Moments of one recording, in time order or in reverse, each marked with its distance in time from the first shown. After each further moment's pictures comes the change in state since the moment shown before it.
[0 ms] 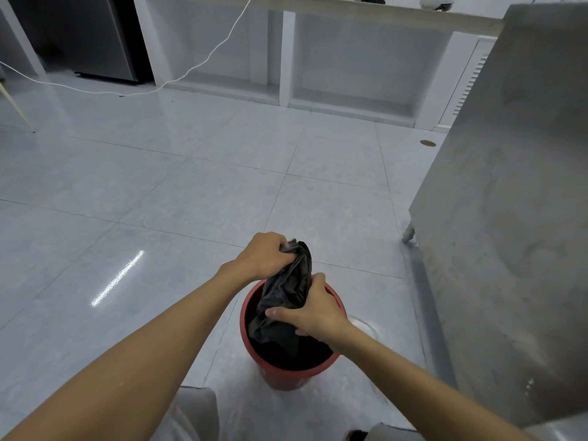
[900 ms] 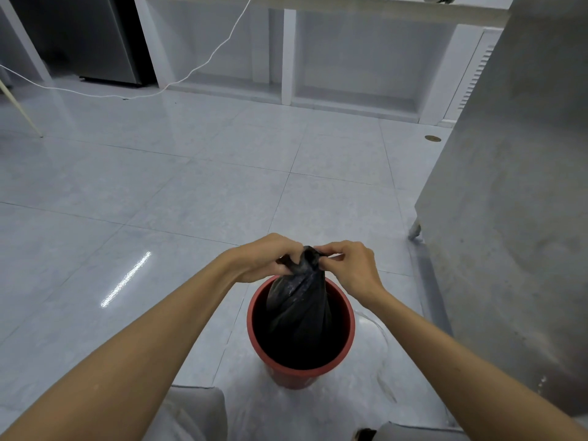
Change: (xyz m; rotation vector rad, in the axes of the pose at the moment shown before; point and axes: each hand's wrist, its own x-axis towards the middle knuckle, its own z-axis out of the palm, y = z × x) left_hand -0.009 0.005 -0.017 -0.639 -0.436 -0.118; right_hand 0.033 -0.013 -0.055 -0.030 0.360 -0.305
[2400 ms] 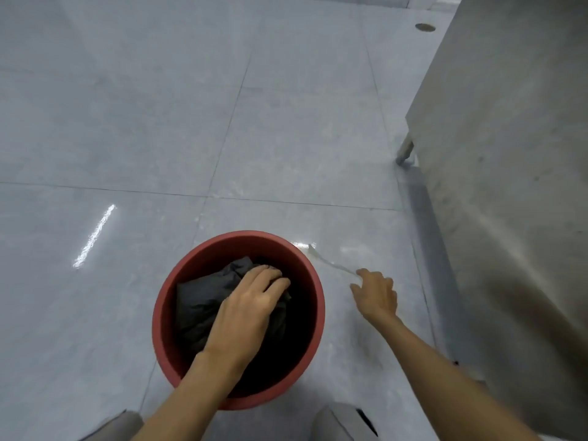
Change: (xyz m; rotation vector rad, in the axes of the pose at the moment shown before) left_hand 0.105 -0.164 0.092 1.181 0.422 0.347; right_hand 0.026 0.329 0.023 -0.637 -0.052 0.565
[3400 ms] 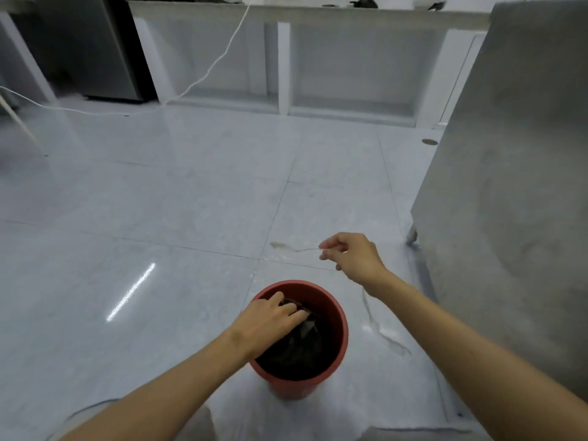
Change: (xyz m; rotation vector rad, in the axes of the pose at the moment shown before) left_hand -0.053 0.001 -0.148 0.402 -0.190 0.252; right_hand -0.169 -0.183 -0.234 0.647 -0.054 -0.448
